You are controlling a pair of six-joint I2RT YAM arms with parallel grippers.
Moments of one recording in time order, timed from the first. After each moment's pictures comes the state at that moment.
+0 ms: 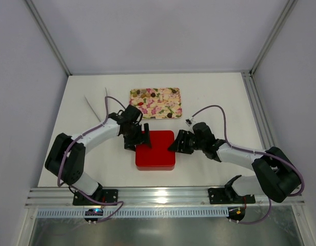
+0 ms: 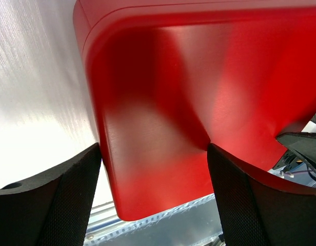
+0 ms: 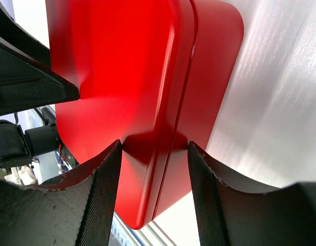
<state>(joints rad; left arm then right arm) -0.56 1.57 1.01 -0.71 0.24 -0.66 0.61 1.33 0.48 0.16 -0.37 0.77</state>
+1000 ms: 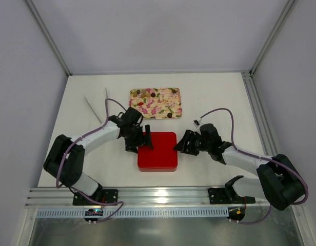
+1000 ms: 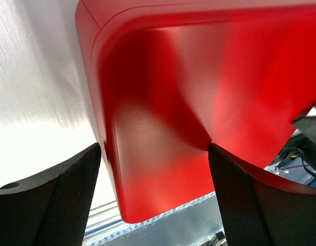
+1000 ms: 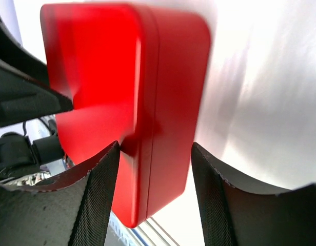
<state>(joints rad) -0.58 1.53 0.96 -0.64 0.27 -0.69 0.53 1.24 0.39 0.18 -0.40 0.83</state>
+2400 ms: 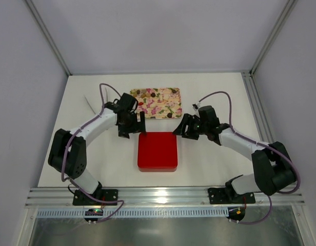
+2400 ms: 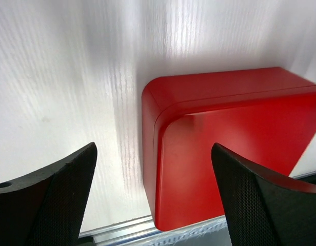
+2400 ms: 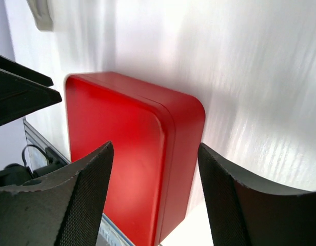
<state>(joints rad) -0.46 1.62 1.16 -0.76 0.14 -0.54 0.43 1.40 0.70 -0.05 -0.39 0.69</state>
